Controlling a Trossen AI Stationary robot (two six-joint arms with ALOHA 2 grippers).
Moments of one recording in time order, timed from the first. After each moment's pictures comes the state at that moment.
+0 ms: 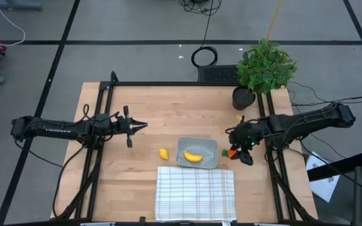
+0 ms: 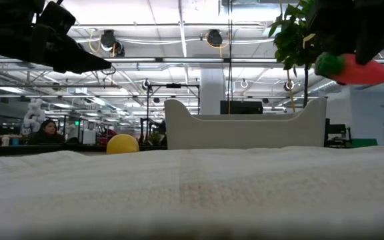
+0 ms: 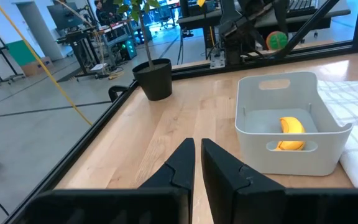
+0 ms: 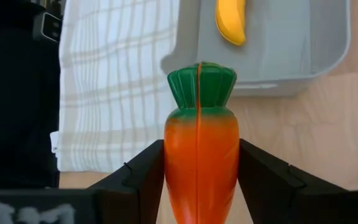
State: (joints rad) left arm 0.07 0.59 0.16 0.30 -0.10 0.20; right arm 0.14 0.97 0.68 -0.66 -0.29 0.36
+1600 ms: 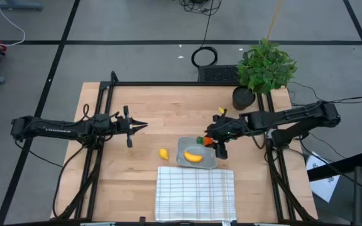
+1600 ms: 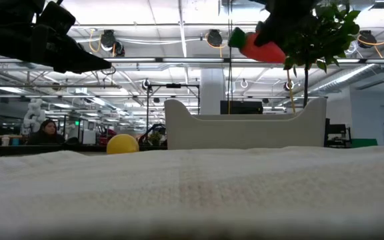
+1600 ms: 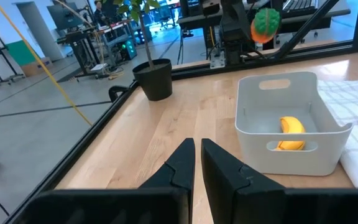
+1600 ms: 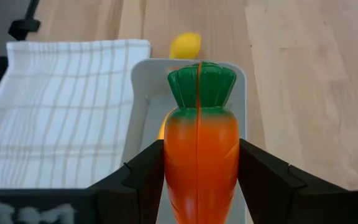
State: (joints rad) left arm 0.07 0.59 0.16 0.30 -0.10 0.21; right arm 0.11 1.31 1.03 -0.55 0.00 0.14
